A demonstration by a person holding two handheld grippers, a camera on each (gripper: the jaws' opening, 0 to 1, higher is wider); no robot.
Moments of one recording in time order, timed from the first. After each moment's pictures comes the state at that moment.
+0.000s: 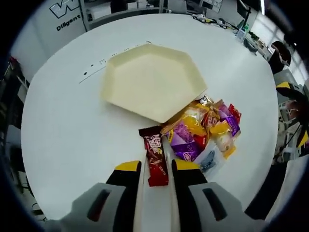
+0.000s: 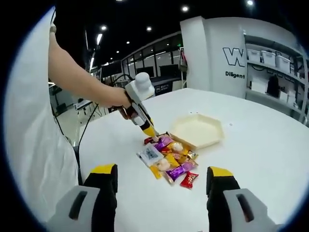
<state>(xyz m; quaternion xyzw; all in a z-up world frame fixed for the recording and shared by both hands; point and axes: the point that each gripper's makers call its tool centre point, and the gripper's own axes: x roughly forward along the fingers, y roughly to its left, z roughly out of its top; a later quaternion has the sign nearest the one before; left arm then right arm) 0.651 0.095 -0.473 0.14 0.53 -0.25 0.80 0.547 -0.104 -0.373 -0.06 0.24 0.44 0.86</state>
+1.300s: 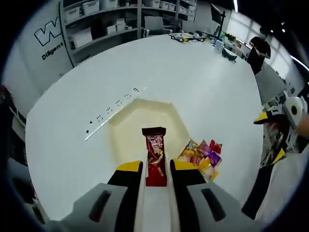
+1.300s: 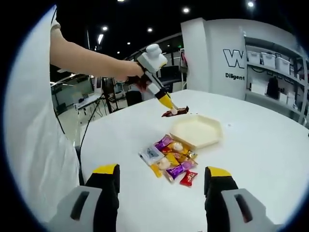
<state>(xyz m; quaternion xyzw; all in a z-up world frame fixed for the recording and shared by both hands) 0.727 0.051 -0.369 0.16 0.44 -0.34 0.81 0.540 -0.112 -0.368 -0.06 0.23 0.44 0.86</state>
